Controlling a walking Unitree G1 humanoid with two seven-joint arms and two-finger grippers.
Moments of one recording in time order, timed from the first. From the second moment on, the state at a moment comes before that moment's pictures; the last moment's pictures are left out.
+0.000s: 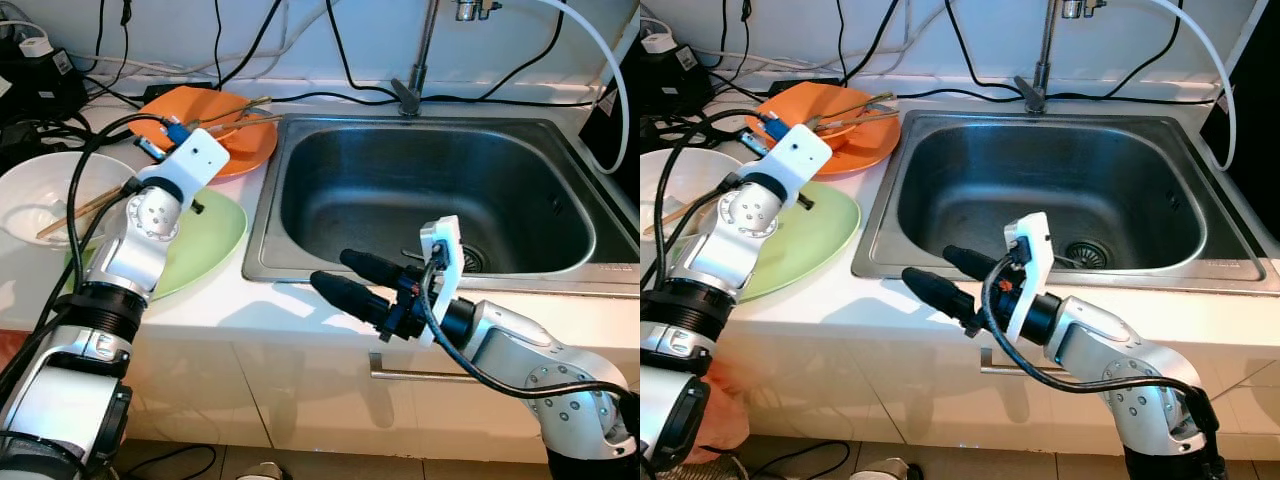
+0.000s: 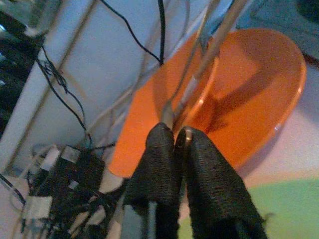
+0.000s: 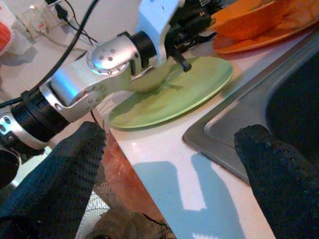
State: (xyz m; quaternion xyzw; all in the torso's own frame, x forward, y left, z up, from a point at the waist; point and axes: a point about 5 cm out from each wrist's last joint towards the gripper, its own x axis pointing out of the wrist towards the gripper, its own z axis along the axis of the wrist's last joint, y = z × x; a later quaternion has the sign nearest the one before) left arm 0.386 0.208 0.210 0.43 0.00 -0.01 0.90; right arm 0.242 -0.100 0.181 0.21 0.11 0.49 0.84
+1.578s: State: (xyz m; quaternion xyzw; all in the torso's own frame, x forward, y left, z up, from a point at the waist) left arm 0.380 0.157 0.264 0.25 -0.07 -0.11 0.96; right arm 0.247 -0.101 0.179 0.21 0.11 0.48 0.84
